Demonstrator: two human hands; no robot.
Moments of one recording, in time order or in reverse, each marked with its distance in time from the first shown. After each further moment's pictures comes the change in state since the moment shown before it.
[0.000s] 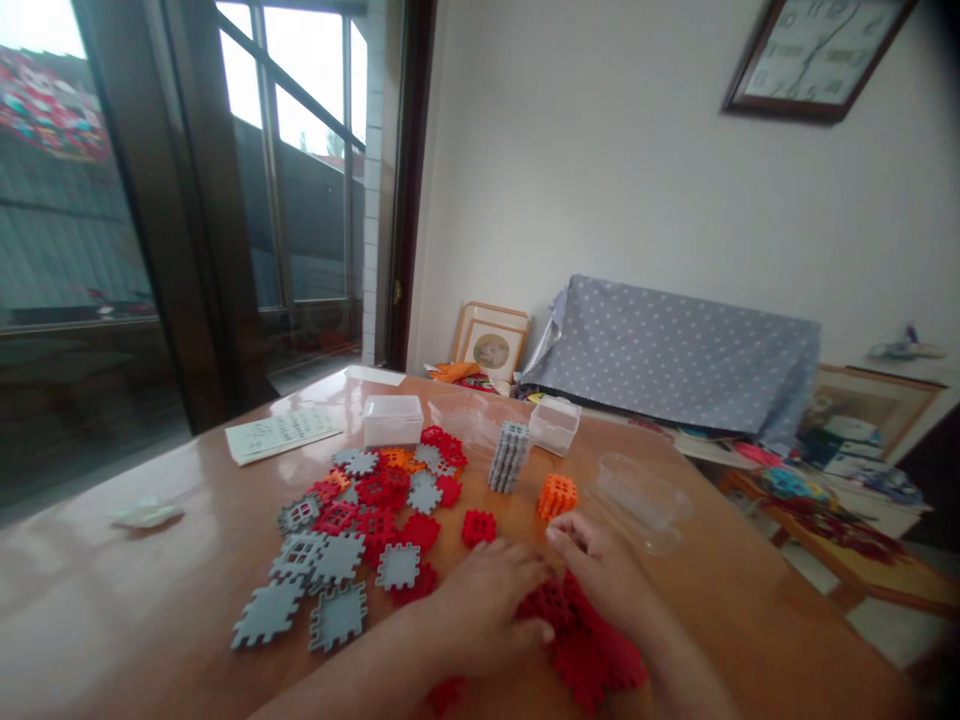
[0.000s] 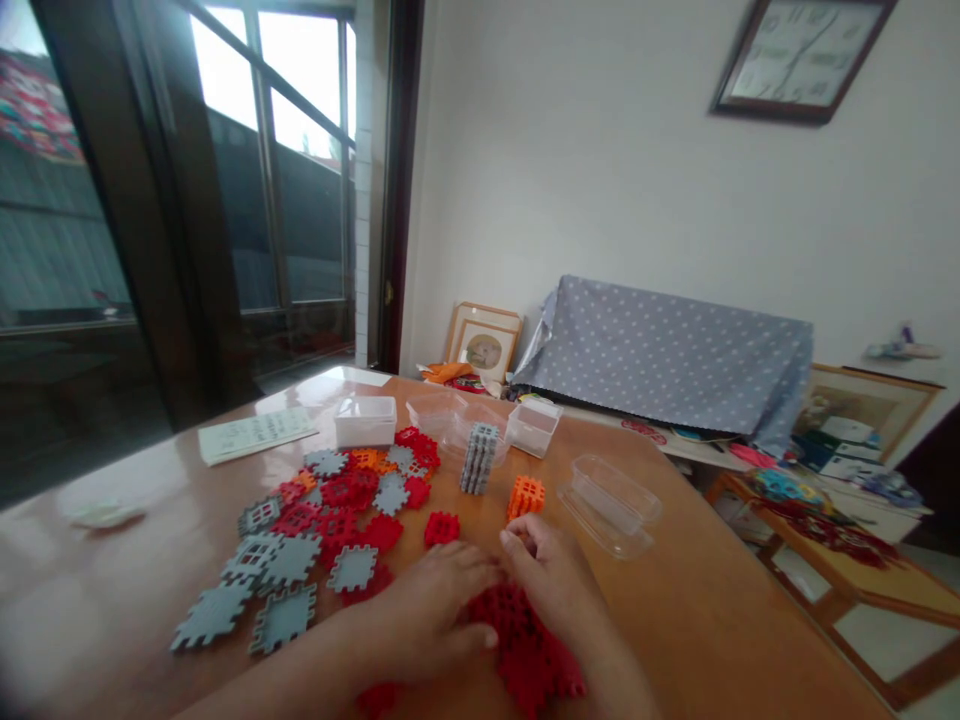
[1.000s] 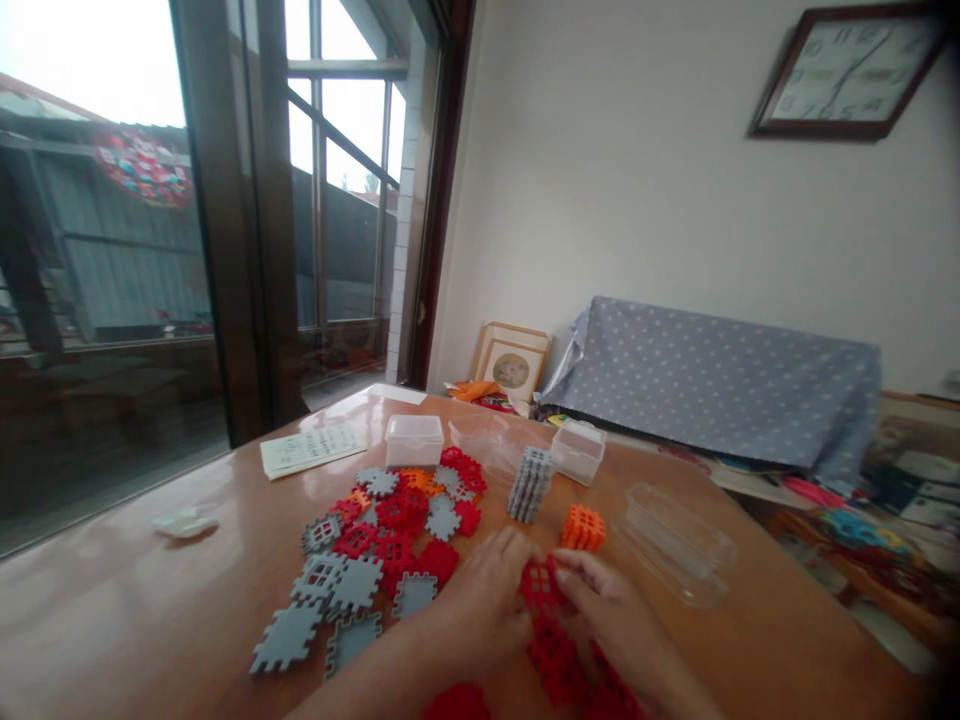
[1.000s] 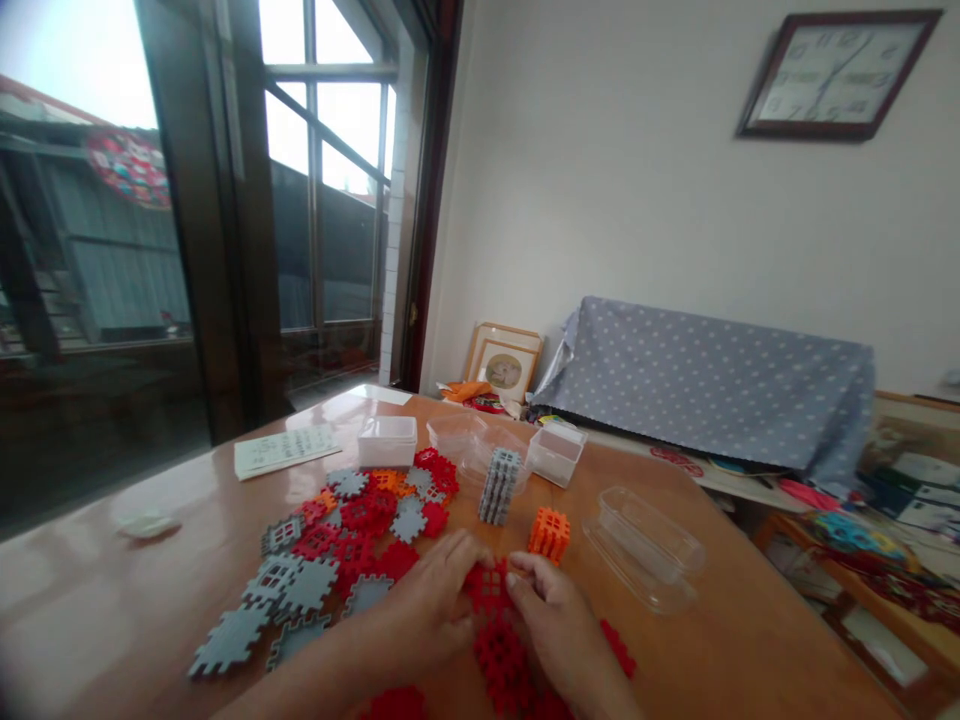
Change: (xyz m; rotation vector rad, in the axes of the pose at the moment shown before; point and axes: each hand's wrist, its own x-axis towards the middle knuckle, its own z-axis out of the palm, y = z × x) left_hand -0.001 -0.011 -0.023 -0.063 0.227 -0.171; right_hand 0.001 -0.007 0.027 0.469 -0.094 0.125
